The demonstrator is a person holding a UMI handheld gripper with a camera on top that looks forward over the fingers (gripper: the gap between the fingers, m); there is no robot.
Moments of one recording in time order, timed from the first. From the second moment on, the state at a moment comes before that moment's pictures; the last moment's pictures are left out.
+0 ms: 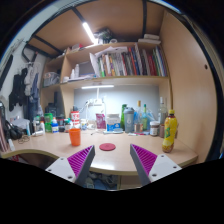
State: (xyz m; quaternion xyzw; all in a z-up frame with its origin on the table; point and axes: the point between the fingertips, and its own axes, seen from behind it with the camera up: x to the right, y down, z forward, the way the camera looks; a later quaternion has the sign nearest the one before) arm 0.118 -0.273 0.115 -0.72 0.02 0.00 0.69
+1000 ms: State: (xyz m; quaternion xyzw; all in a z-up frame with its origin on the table) arm 0.407 -0.136 0.066 -0.75 0.13 -0.12 0.64
